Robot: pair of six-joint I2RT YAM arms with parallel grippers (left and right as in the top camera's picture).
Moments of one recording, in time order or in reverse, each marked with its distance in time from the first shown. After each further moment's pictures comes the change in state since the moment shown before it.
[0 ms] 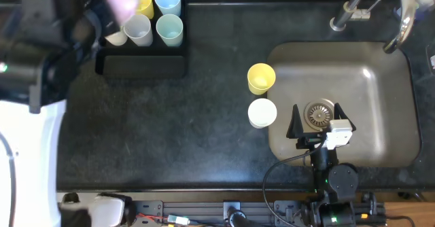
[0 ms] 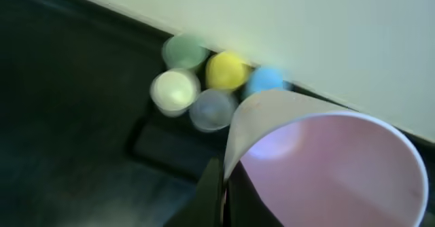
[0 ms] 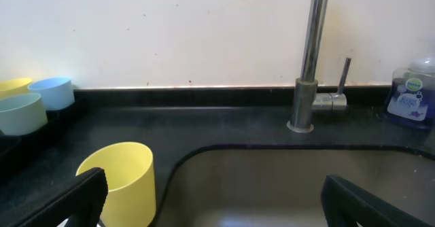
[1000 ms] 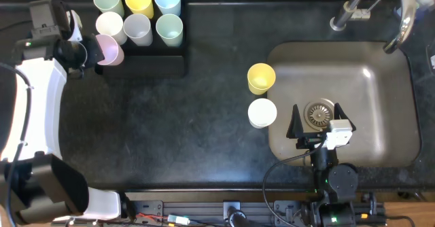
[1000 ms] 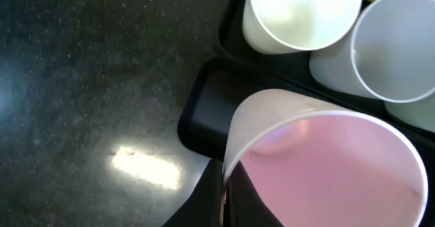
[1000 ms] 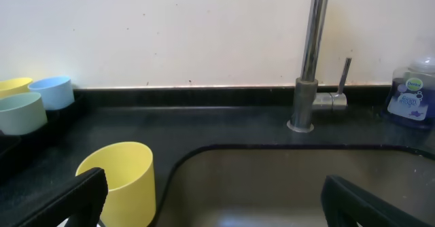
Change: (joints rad) left arm 0.303 0.203 -0.460 0.301 0.200 0.262; right arm 0.000 0.000 0.000 0.000 0.000 0.000
